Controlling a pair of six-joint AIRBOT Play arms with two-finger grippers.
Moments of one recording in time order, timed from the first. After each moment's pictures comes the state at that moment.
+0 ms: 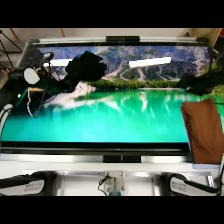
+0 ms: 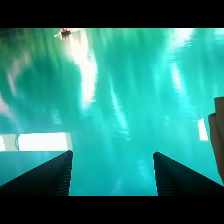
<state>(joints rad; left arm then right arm) -0.16 -1.44 1.40 1.39 -1.00 -1.66 -0.23 -1.37 1.52 -1.27 1.38 1.54</state>
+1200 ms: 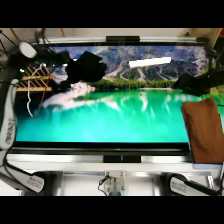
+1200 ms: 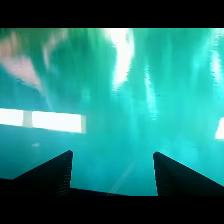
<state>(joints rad) -0.10 -1.69 1.96 1.19 -1.00 -1.57 -0.23 -1.32 1.52 -1.17 1.48 1.45</state>
